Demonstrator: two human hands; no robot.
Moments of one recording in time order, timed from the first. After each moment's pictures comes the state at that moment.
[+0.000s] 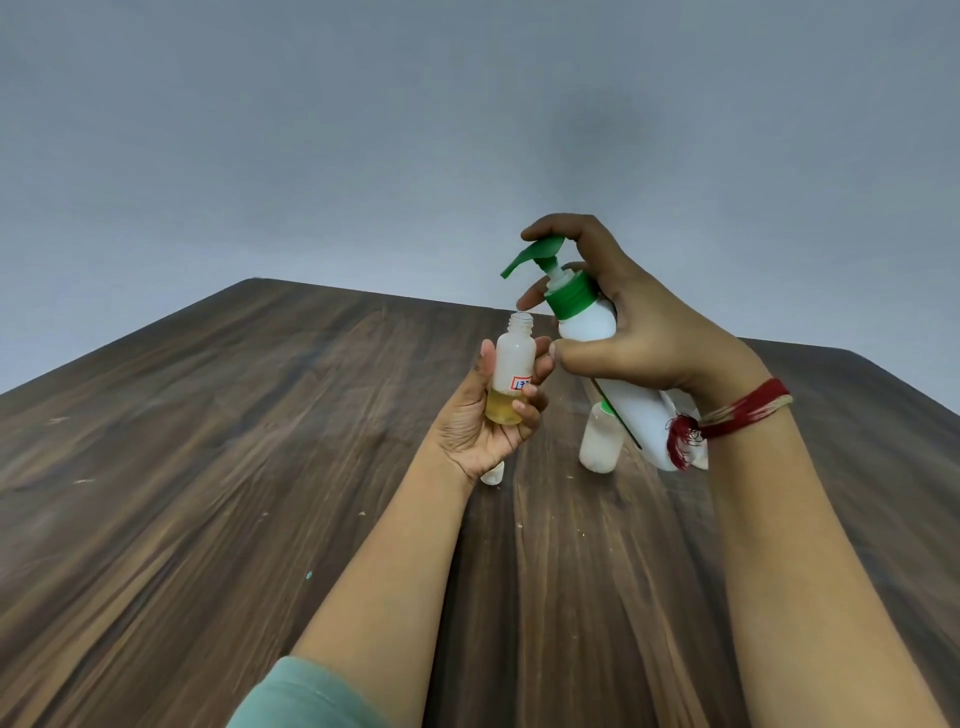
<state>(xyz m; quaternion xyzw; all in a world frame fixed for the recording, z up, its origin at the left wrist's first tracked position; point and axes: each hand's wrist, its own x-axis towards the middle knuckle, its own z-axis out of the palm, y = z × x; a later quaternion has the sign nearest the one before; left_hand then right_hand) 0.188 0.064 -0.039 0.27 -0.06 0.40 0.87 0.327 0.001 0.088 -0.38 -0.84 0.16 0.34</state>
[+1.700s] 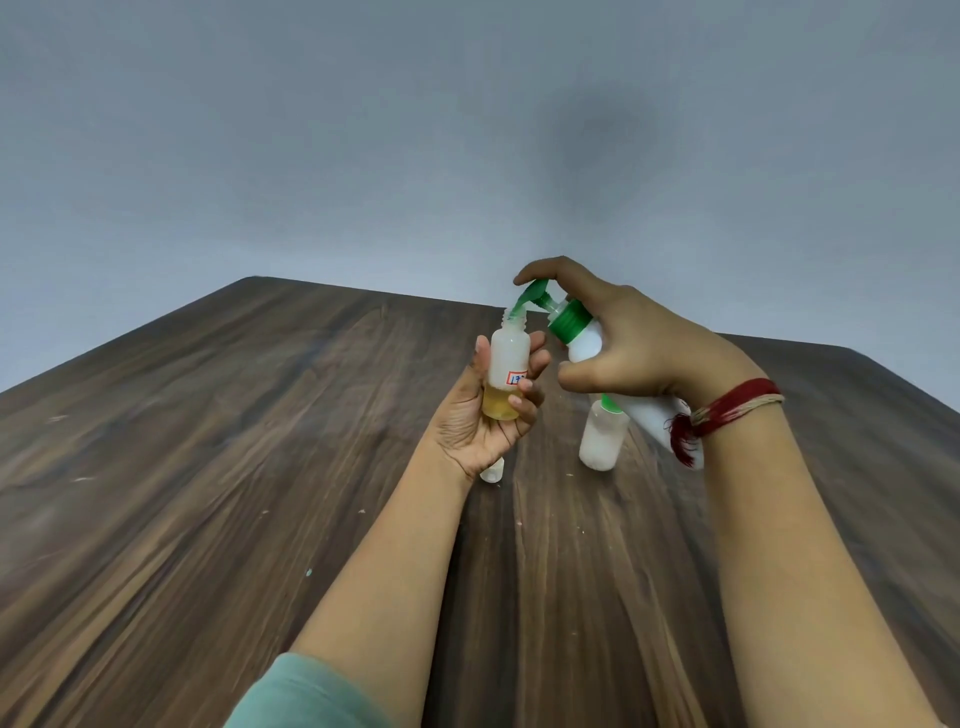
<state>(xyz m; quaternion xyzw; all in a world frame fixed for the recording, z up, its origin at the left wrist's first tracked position) 0.188 0.070 -0.043 0.28 -0.05 0.41 0.86 0.332 0.009 0.081 -0.48 -0.84 0.09 0.24</state>
